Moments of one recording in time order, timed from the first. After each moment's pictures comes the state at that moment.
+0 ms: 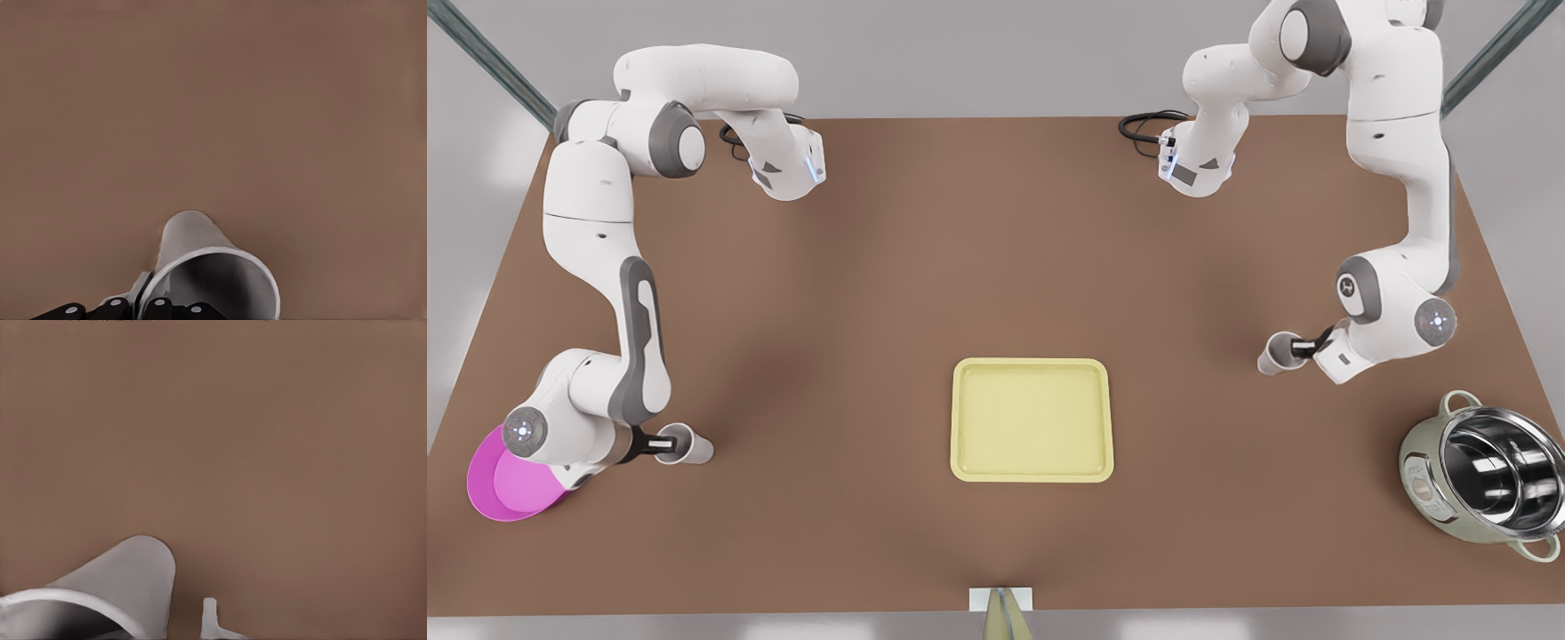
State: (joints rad) left arm 0.05 0.36 0.10 -1.99 -0.11 2.16 0.37; right arm -0.18 0.84 -0.01 -1.30 0.02 2.03 -0.19
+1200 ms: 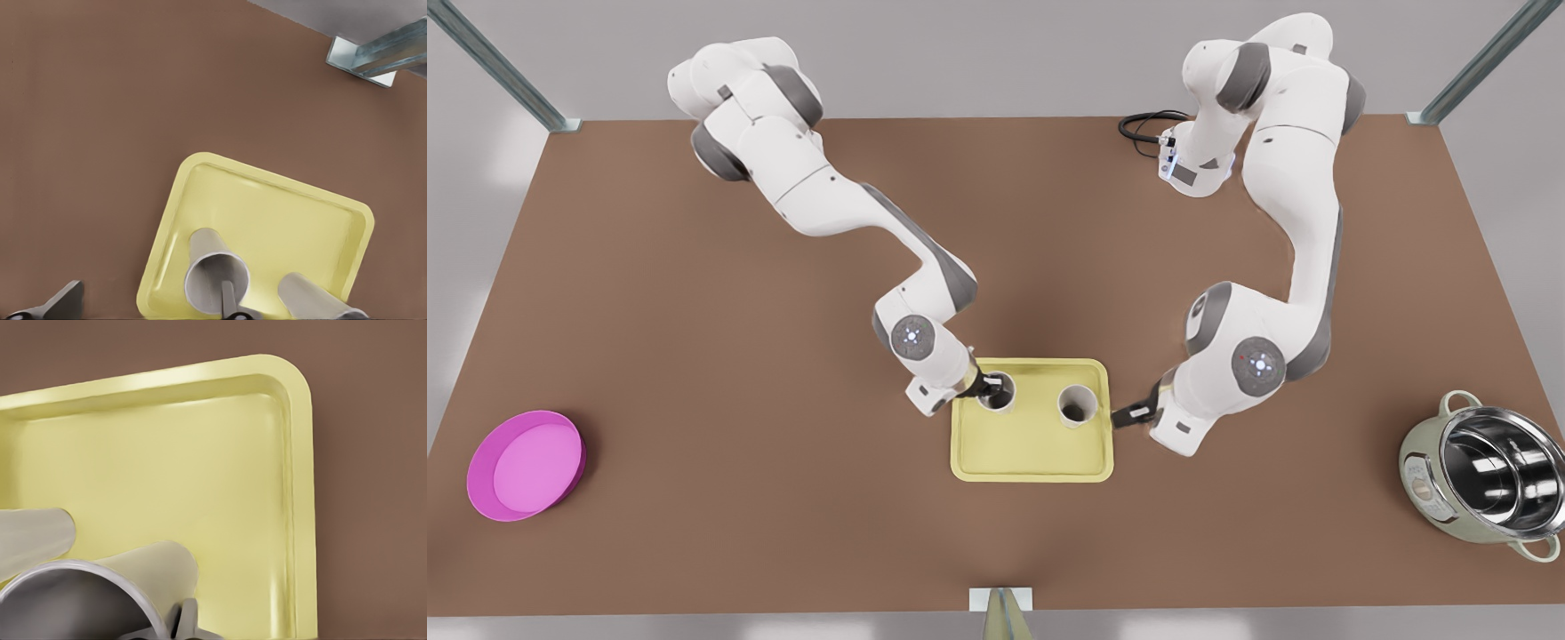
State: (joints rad) left arm -0.17 0.65 -0.19 -1.12 -0.04 1.79 -0.62; right arm 0.44 0.87 0.28 -1.31 0.04 2.34 0.64
